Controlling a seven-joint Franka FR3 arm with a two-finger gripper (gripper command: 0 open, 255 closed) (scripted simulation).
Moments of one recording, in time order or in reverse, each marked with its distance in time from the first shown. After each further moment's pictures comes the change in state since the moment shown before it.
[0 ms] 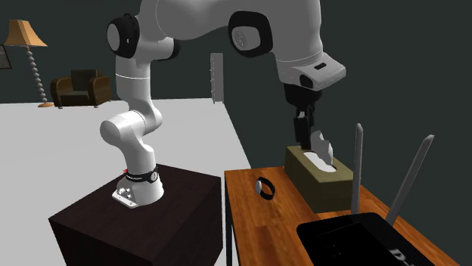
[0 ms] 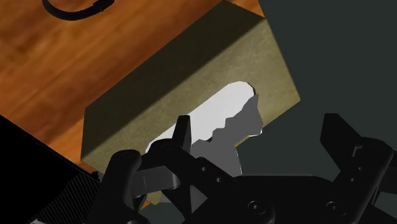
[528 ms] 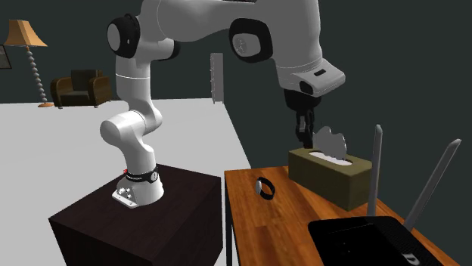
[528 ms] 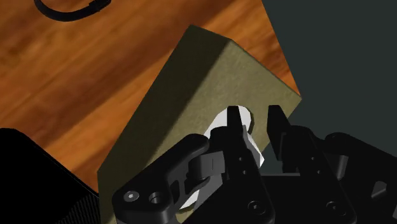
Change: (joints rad) arm 0.003 0.000 0.003 -0.028 0.006 0.032 -0.011
